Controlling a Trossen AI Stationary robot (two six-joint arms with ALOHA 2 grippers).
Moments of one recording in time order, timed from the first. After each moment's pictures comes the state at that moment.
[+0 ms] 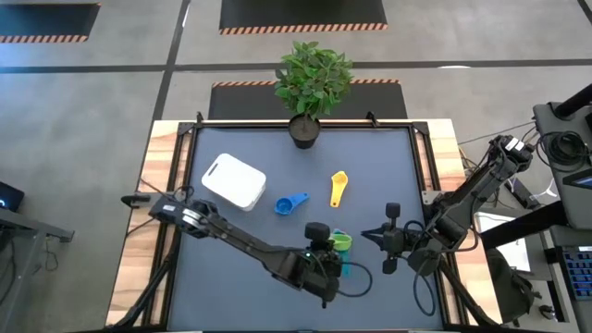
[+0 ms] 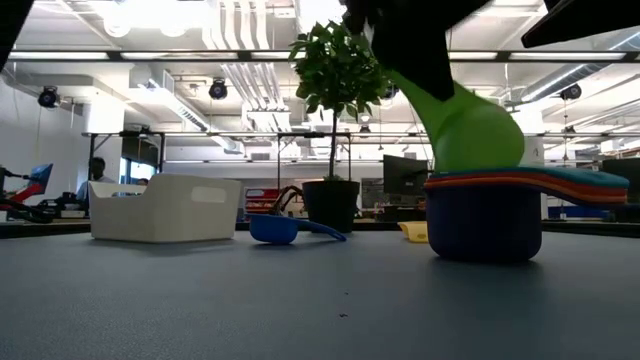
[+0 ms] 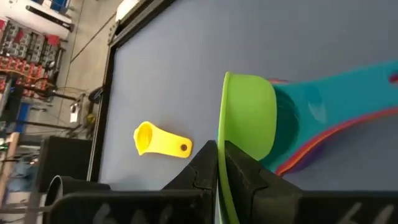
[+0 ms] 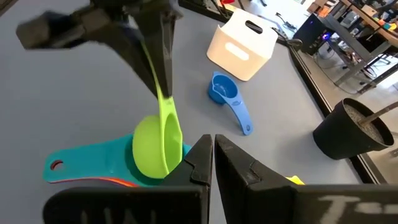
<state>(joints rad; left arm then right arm) -0.46 2.33 2.09 -0.82 -0.86 -0.02 0.80 1.13 0.71 -0.36 0.87 0.26</state>
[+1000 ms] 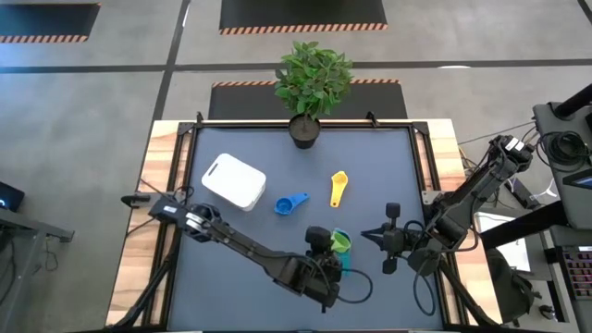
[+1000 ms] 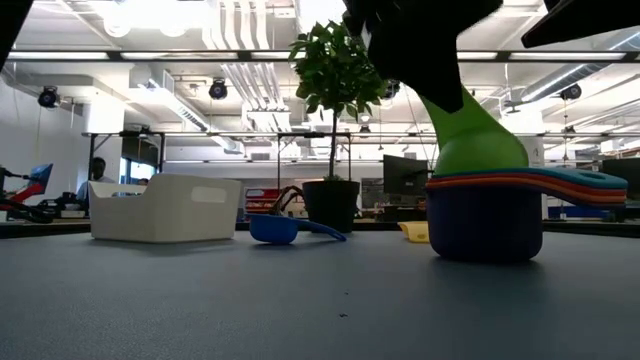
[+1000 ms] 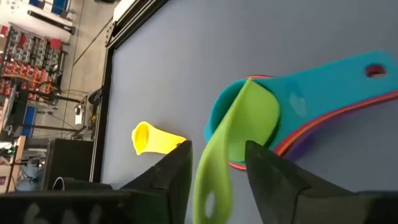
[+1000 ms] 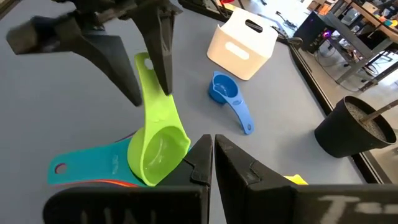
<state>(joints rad) -0.48 2.37 2.13 -0.86 -0.87 -0.02 0.80 1.13 0.71 -0.36 0.86 0.28</state>
